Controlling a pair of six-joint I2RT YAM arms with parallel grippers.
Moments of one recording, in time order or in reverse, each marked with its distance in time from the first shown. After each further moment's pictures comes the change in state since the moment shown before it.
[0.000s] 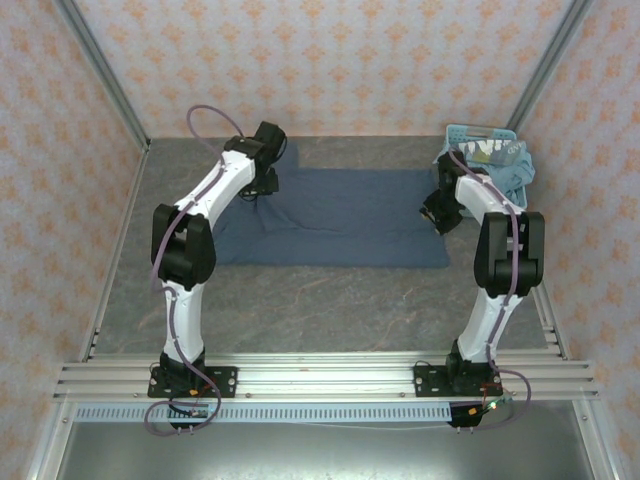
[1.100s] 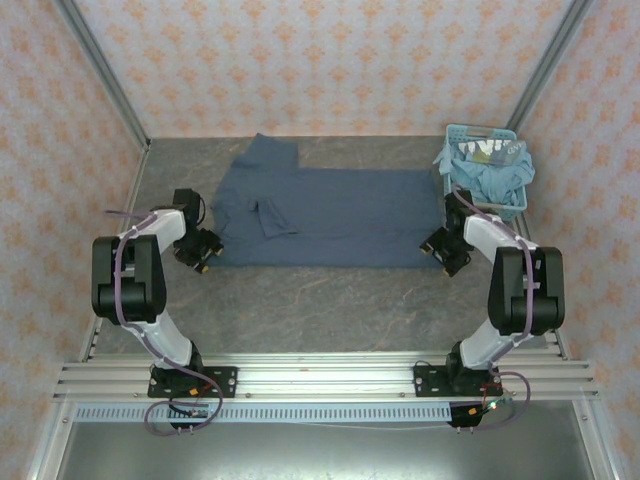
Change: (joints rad) left arm 0.417 -0.373 -0.906 0.342 0.393 -0.368; right arm -0.025 -0.287 -0.480 0.123 -0.035 -0.089
